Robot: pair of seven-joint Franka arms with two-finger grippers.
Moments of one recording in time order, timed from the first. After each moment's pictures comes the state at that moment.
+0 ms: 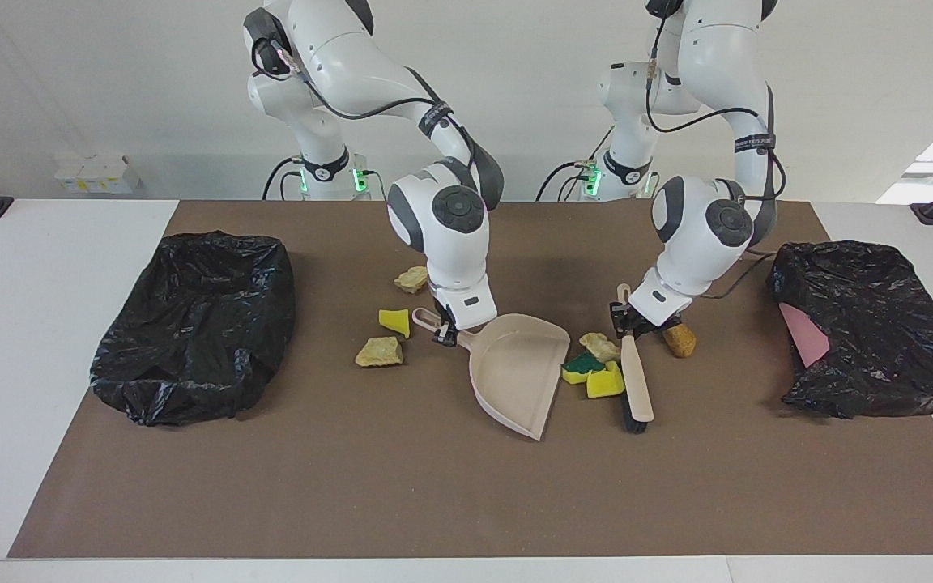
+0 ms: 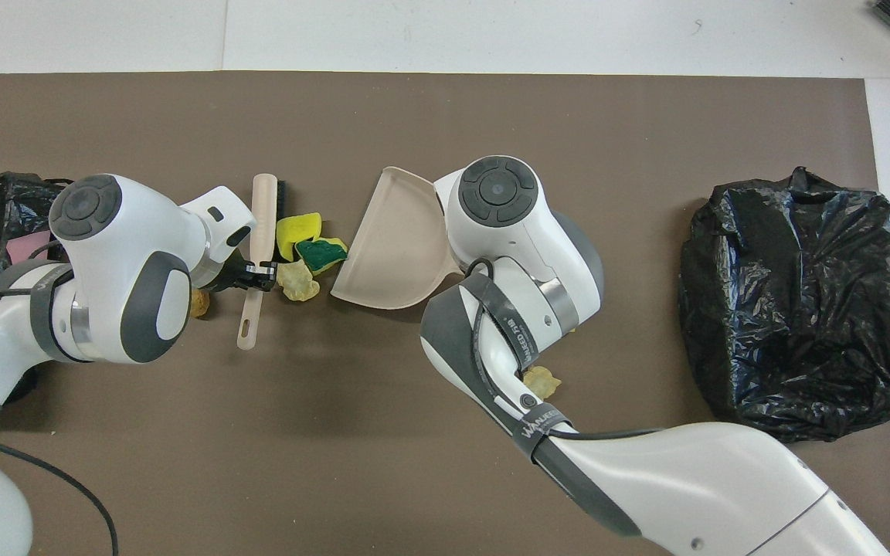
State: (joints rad) left arm -0.20 0.23 -0.05 -2.01 -0.16 2.21 -0.04; right arm 0.40 0.51 0.15 -1.53 -0.09 1.99 -0.60
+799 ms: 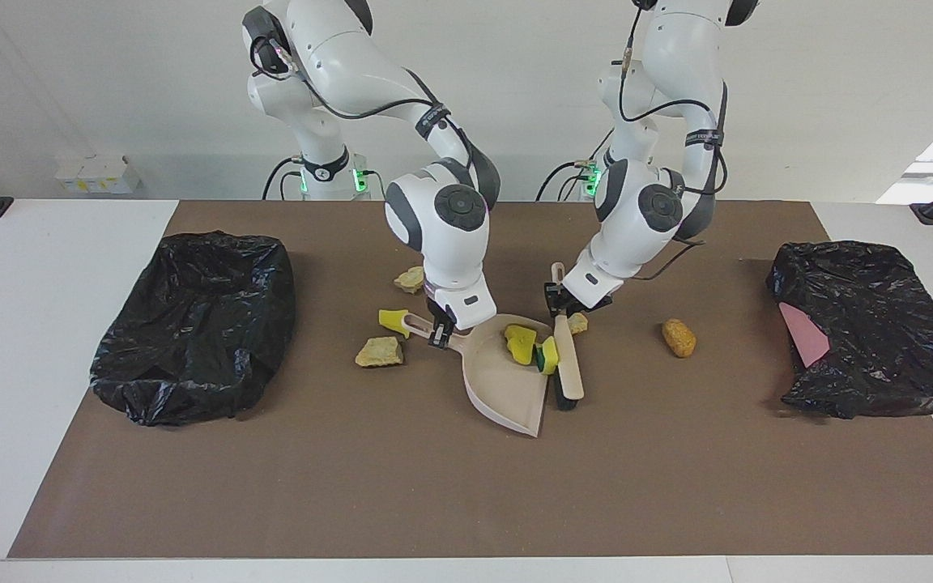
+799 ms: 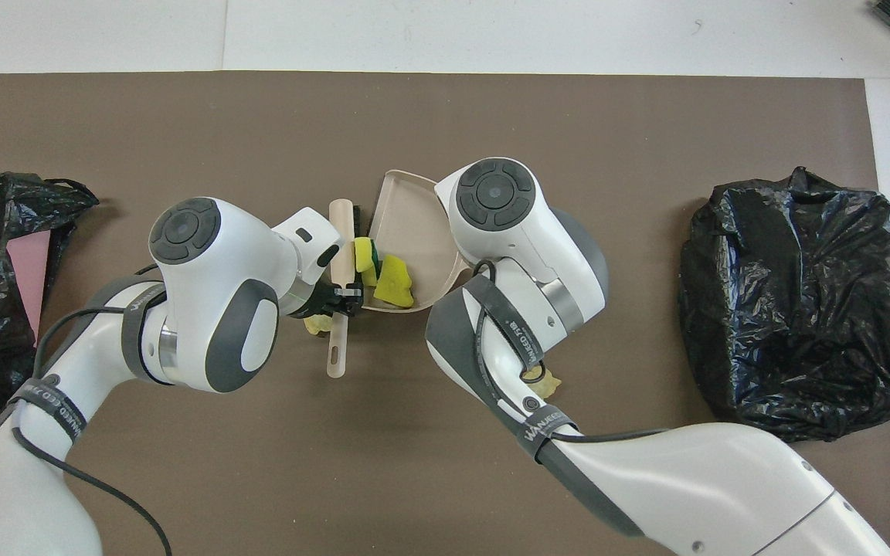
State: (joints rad) left arm -0.34 0.21 -0.10 -2.00 -0.31 2.19 -0.23; right arm 0.40 0.50 0.14 -1.53 -0.18 1.99 -0.70
